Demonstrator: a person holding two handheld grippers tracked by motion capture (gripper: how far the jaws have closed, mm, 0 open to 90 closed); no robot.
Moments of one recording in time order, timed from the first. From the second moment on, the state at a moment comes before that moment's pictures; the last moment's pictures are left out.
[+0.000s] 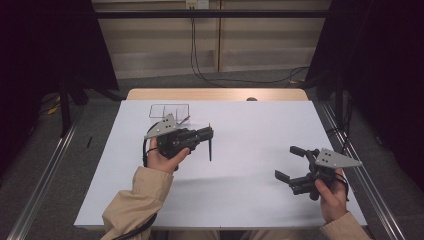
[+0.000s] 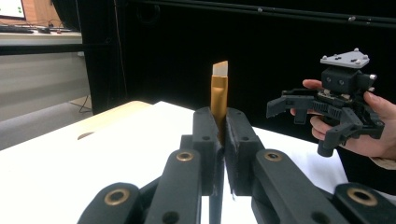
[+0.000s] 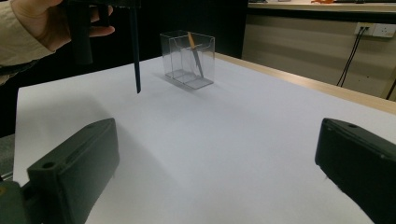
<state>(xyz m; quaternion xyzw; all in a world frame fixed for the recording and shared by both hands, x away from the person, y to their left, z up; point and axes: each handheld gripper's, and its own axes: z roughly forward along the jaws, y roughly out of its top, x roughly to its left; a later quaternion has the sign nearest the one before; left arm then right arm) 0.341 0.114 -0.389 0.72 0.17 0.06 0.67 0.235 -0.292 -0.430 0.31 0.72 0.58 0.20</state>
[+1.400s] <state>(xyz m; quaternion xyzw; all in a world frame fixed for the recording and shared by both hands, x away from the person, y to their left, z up) 0.349 0.128 -0.373 0.72 0.18 0.08 0.67 0.231 -0.300 -0.429 0.31 0.72 0.59 0.20</state>
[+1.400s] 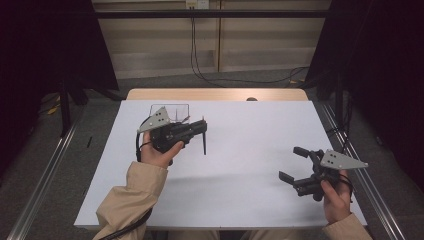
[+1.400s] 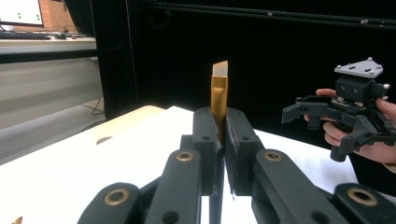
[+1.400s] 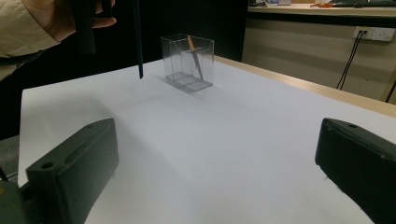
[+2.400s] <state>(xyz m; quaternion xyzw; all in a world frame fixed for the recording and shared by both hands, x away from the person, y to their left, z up) 0.362 0.152 -0.360 0.72 0.20 0.10 0.66 0.232 -0.300 -0.430 0.31 0.71 0.60 0.20</state>
